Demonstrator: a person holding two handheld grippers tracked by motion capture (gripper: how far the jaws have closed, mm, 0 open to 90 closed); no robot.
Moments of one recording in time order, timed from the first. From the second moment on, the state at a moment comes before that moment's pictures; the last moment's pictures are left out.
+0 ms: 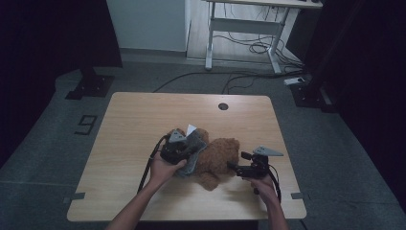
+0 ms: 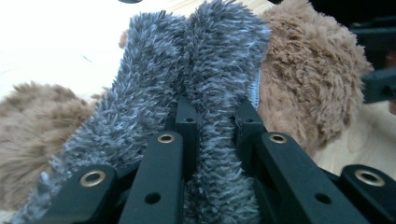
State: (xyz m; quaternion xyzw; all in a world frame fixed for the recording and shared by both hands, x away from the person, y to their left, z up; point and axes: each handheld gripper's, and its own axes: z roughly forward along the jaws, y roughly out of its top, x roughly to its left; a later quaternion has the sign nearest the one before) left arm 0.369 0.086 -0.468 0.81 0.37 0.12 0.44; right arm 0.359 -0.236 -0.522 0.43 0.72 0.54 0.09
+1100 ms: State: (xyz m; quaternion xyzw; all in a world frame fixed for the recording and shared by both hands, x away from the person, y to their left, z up) left arm 0.394 0.055 -0.470 0.80 0.37 0.14 0.45; right arm 0.384 -0.212 -0.527 0.44 0.72 0.49 0.20
